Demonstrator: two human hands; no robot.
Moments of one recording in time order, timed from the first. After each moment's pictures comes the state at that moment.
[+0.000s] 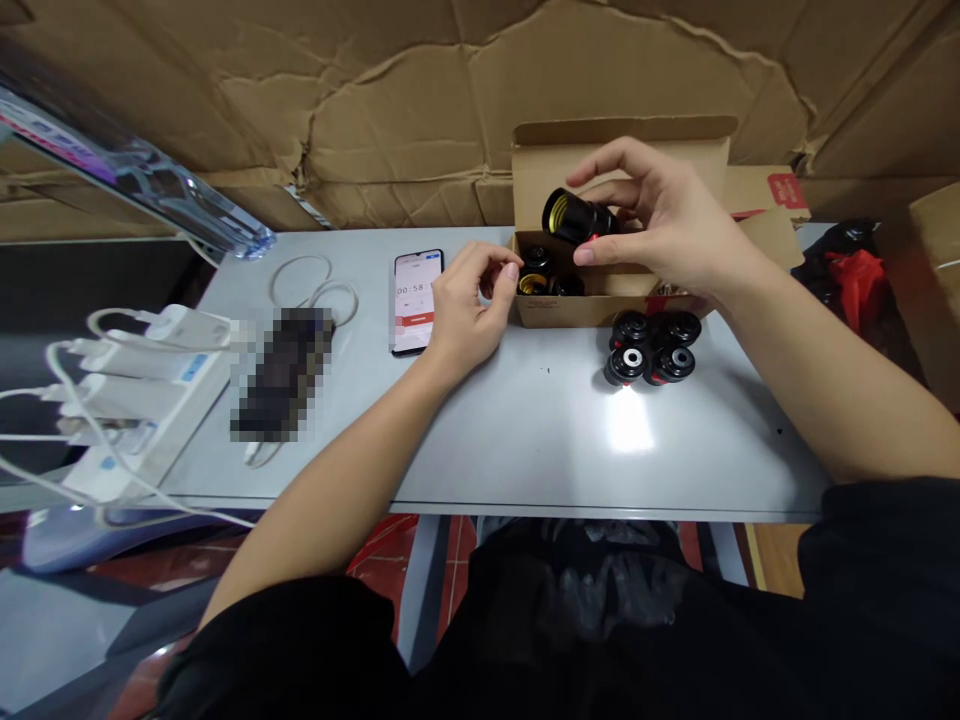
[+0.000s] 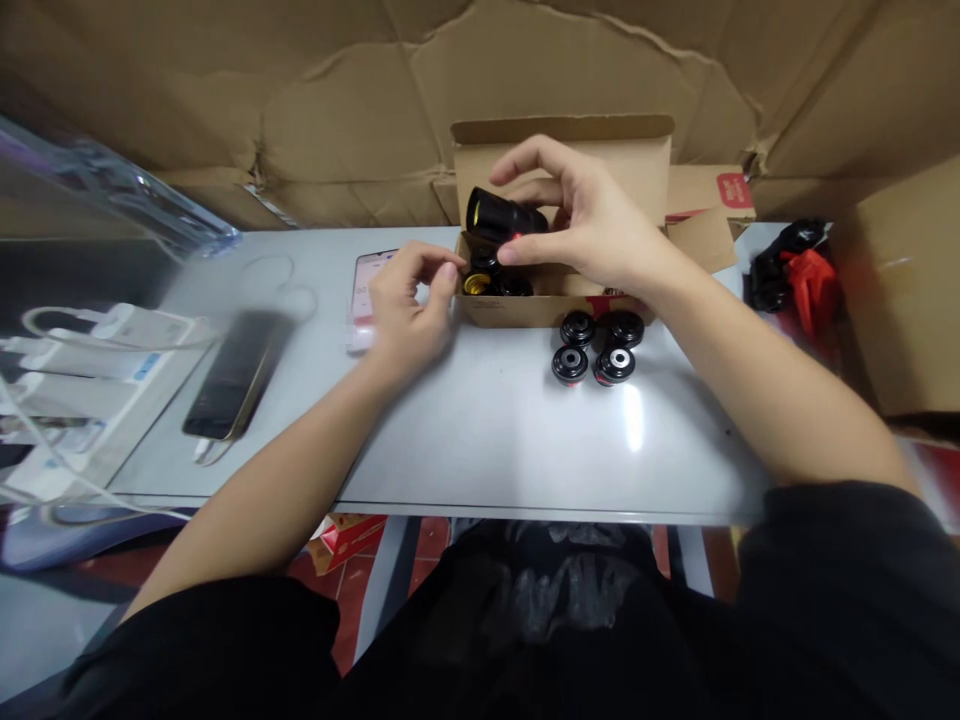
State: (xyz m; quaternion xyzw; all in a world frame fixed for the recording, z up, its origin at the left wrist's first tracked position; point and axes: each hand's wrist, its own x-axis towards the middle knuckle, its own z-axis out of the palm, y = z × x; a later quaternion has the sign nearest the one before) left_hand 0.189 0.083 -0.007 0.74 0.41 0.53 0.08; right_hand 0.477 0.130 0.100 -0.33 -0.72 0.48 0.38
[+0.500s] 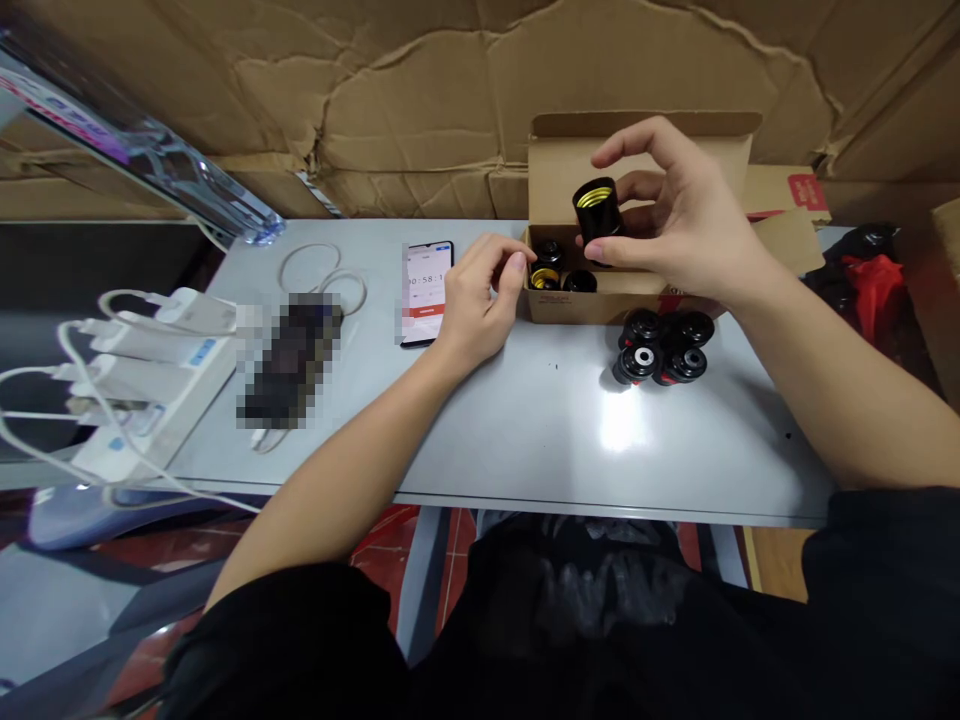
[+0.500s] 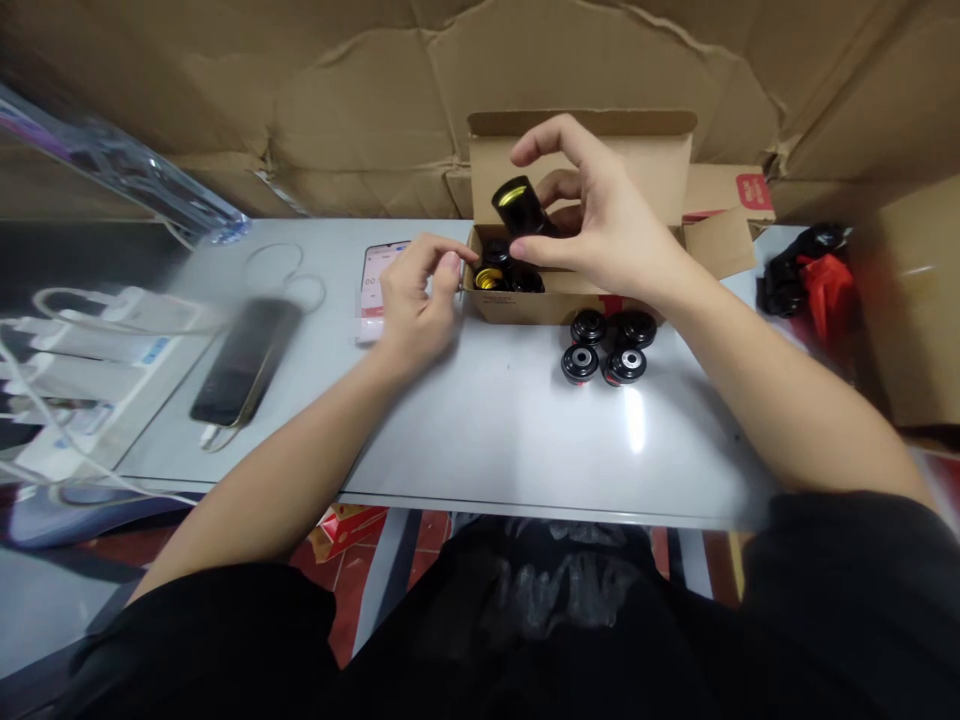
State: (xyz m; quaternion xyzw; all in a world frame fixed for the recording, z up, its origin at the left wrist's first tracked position) left_hand 0.191 0.082 -0.006 0.73 0.43 0.51 0.09; right_hand 0.475 0.121 0.098 -0.33 -0.72 0.45 0.41
